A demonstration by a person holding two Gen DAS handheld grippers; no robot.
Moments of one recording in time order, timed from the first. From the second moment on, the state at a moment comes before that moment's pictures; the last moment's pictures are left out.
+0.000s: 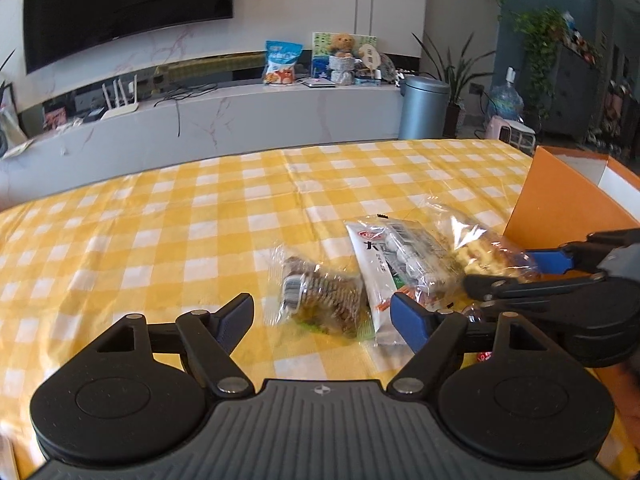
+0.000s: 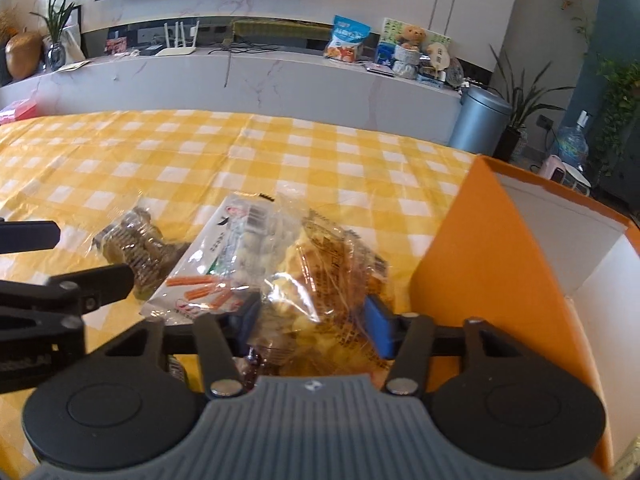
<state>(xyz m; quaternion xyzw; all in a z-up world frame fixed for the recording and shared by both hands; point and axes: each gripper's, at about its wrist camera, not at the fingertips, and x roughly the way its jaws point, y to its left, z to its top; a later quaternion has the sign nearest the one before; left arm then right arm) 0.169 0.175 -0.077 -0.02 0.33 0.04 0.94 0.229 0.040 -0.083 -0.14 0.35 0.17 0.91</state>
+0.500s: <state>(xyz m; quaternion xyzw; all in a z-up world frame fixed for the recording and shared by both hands) 0.204 0.178 -0.098 -0.01 0.36 0.05 0.93 0.247 -0.008 -0.057 0.10 0.40 0.21 0.89</state>
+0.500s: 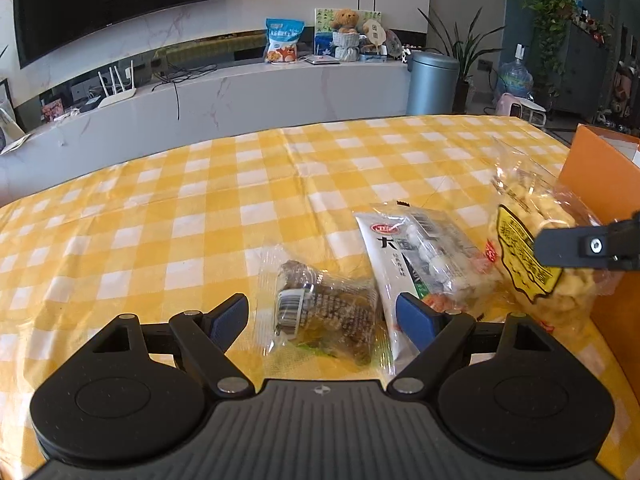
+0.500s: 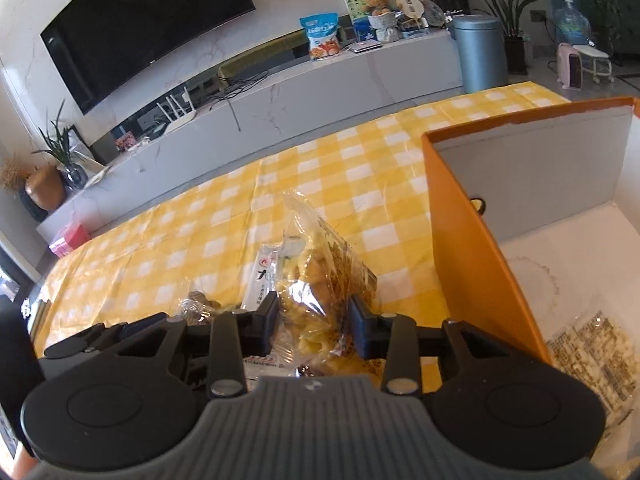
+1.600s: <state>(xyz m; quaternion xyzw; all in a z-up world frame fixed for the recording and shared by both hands) 0.189 0.164 -0.081 0.01 0.35 0.09 0.93 0.224 0.029 -0.062 -0.15 0.33 0.15 0.92</state>
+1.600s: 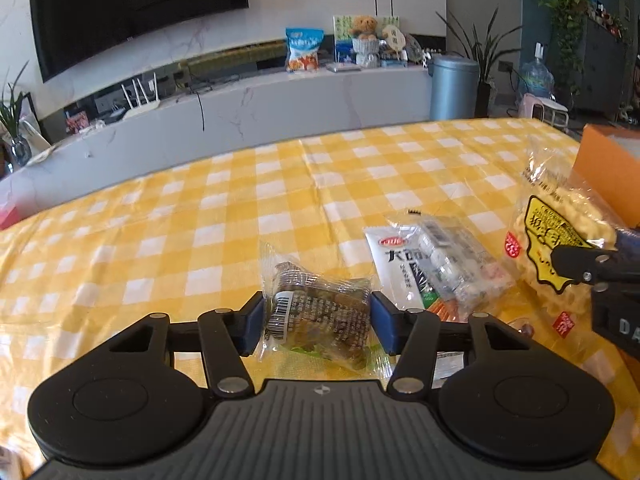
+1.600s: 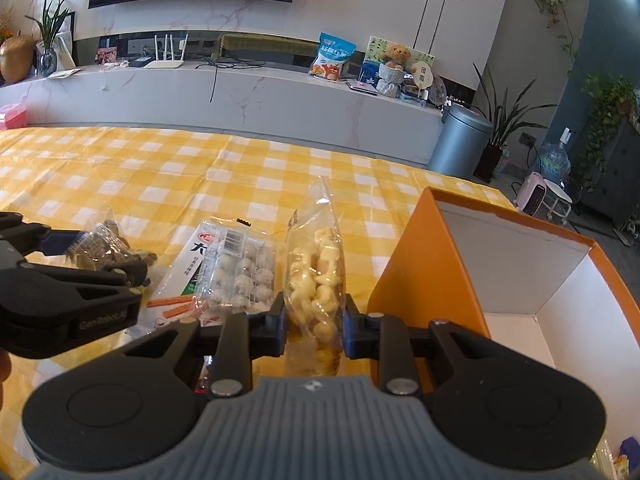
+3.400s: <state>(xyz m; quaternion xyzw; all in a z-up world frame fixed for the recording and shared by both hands) 0.219 -0.055 -0.014 0.17 0.36 -0.16 0.90 0.222 -0.254 0.030 0.11 0.33 0.14 0.93</state>
